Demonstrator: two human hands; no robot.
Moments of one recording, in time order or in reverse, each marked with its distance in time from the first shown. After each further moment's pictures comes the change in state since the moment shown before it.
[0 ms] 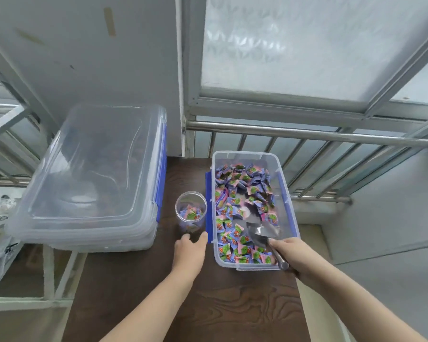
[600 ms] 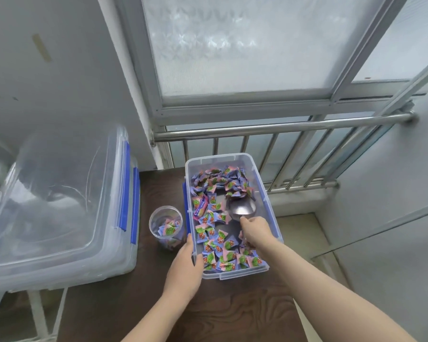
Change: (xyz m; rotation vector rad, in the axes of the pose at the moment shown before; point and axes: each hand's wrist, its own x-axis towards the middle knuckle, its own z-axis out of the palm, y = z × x) left_hand -0.007 -0.001 0.022 0.232 -0.166 0.345; right_hand 0.069 -0.032 0.022 0.274 0.202 0.011
